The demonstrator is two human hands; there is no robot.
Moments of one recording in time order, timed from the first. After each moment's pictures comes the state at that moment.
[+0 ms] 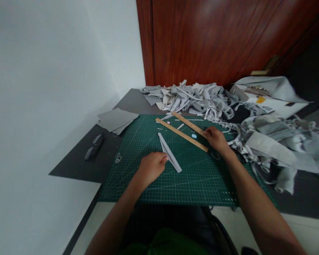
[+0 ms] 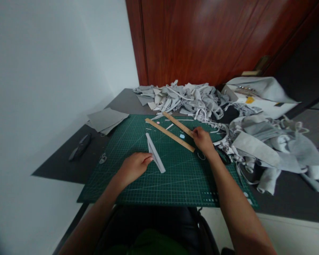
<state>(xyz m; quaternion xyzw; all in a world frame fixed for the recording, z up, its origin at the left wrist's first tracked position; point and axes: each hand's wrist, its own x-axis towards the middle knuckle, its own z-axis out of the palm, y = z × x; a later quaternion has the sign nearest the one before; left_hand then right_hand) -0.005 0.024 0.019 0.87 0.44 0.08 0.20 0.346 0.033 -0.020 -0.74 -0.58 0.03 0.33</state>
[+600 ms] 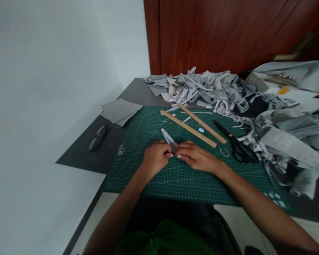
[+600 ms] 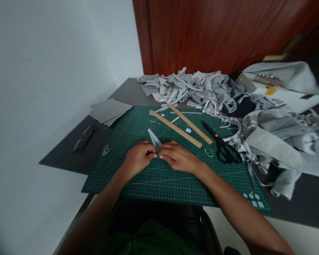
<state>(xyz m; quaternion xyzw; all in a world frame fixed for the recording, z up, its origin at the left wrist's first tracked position) -0.001 0.032 0.002 0.87 0.43 0.17 0.19 0.214 -0.013 0.008 -0.37 -0.88 0.17 0.22</state>
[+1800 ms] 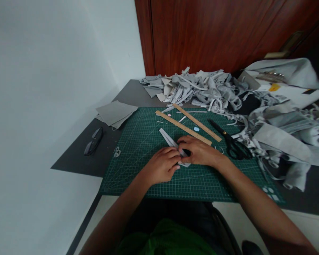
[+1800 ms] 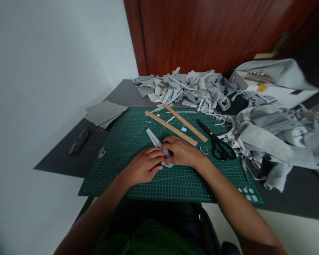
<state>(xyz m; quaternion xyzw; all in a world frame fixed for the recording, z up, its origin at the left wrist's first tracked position) 0.006 0.013 -0.002 0.96 0.19 0.15 0.13 0.240 -0.008 0.012 -0.46 -0.86 0.15 0.18</state>
